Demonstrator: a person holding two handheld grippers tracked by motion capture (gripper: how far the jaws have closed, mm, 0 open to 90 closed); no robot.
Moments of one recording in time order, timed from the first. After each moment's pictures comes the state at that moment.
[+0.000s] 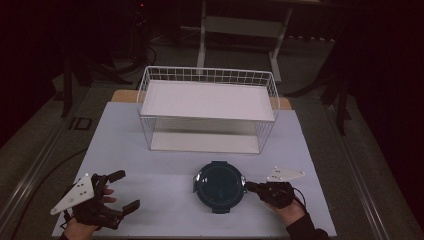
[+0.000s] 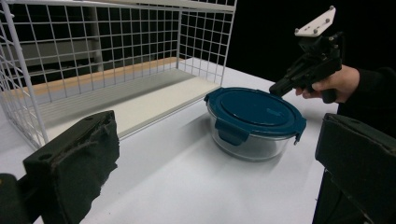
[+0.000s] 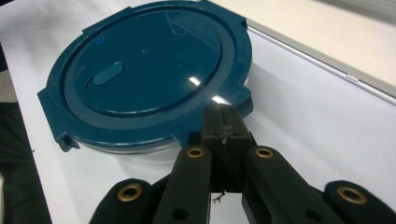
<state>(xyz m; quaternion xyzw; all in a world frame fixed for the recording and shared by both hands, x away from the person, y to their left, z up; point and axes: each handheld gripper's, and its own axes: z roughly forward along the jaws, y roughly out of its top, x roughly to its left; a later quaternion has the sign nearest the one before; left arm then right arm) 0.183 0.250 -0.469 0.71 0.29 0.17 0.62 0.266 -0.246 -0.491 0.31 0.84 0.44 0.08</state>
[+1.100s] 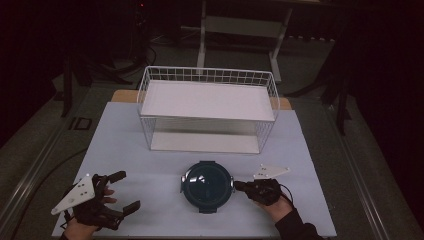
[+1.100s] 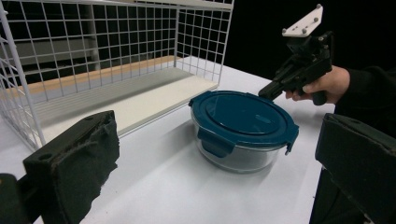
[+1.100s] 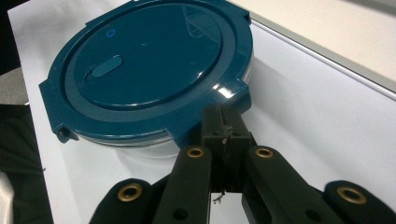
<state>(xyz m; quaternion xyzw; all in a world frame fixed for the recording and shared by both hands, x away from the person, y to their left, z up) 0.184 0.250 -0.470 0.72 0.28 0.16 0.61 0.274 -0.214 -0.495 0.29 0.85 0.44 0.06</state>
